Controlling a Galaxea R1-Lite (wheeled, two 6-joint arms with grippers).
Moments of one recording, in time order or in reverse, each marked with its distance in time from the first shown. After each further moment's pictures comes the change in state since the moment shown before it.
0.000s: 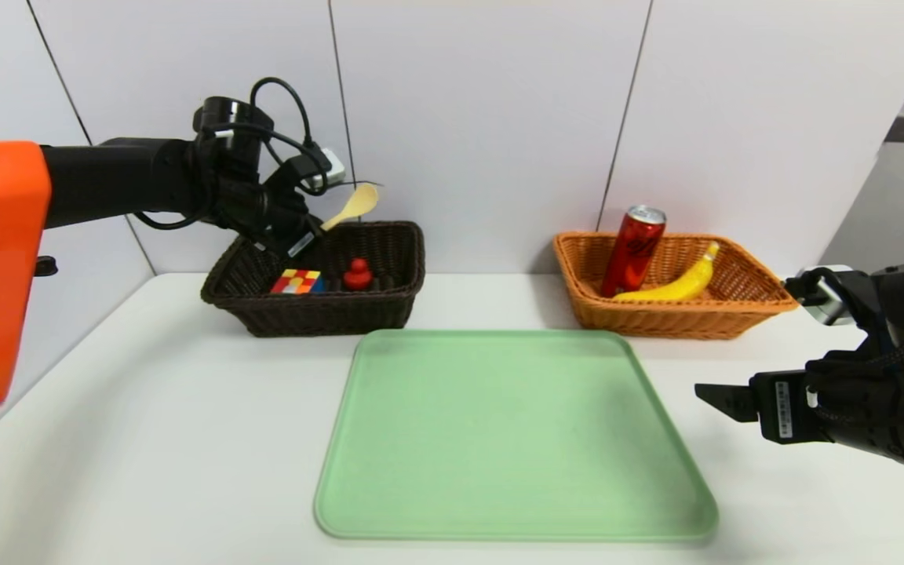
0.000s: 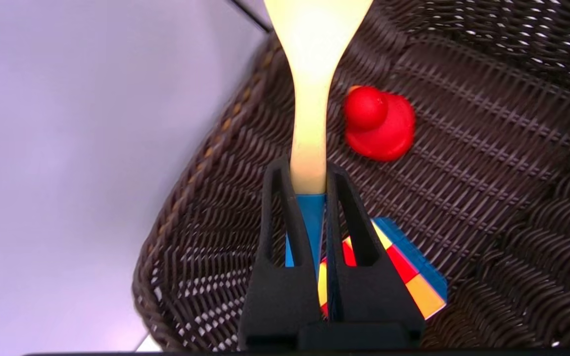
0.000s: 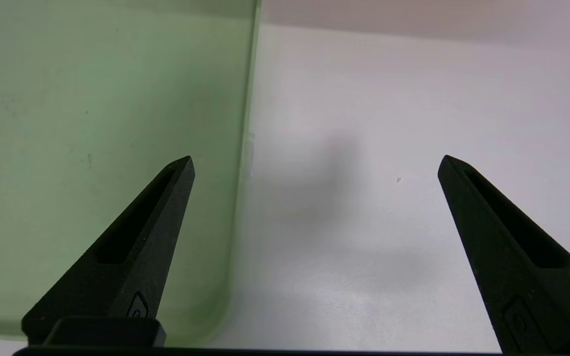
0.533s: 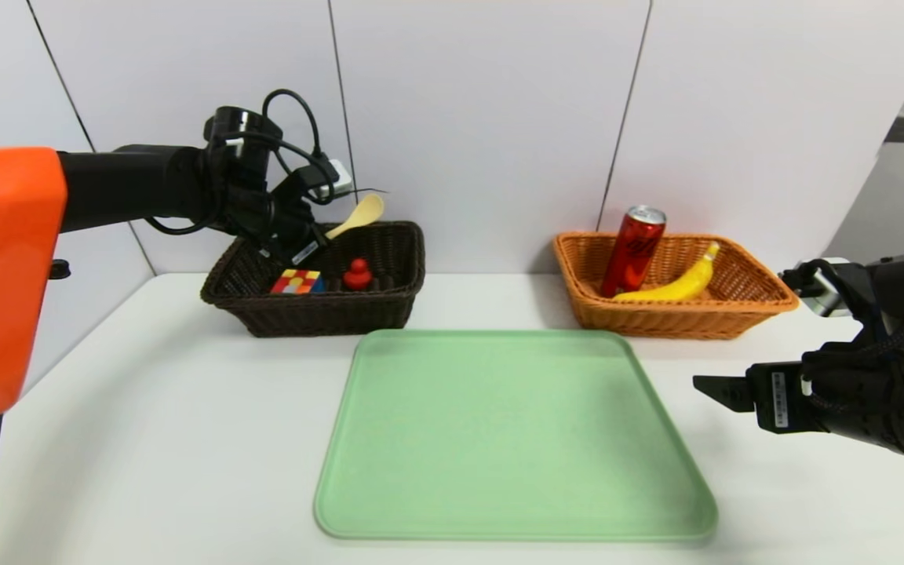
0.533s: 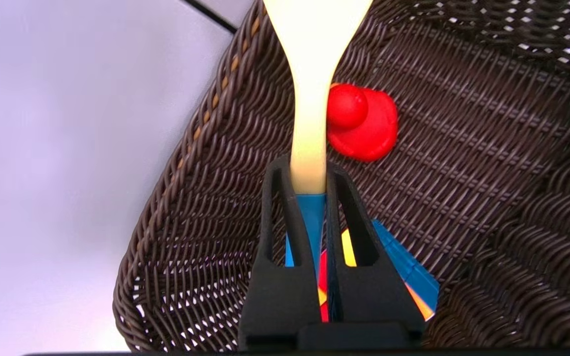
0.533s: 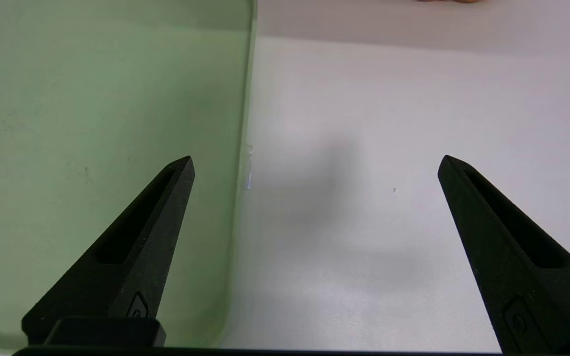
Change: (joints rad) left arm -0.012 0.017 0.001 0.013 0.005 0.026; right arm -0.005 0.016 -0.023 0.000 0.000 0.000
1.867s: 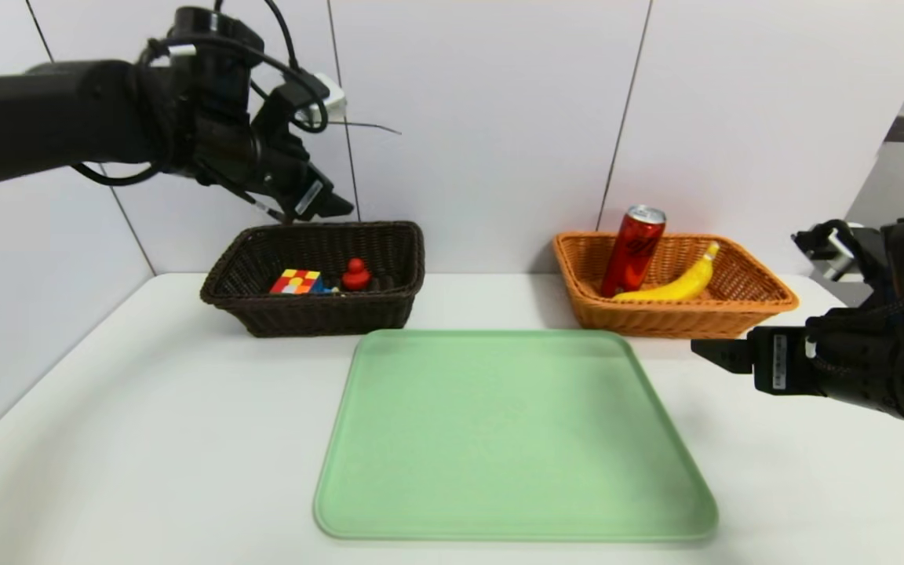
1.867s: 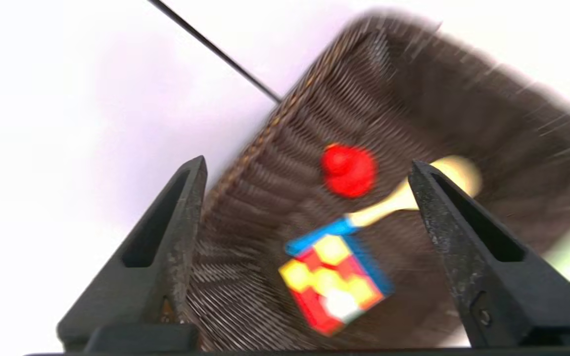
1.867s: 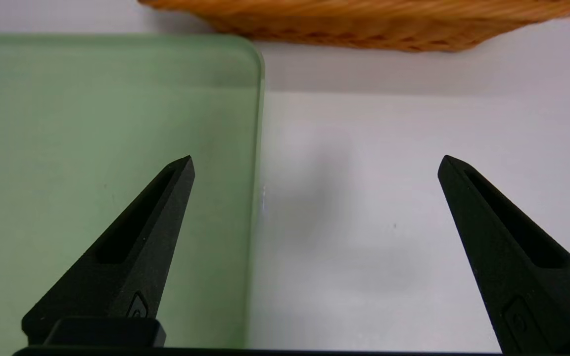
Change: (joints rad) left arm -0.099 -0.195 -0.004 0.047 0.111 -0.266; right arm -0.007 0.003 -0.081 0.000 -0.001 0.034
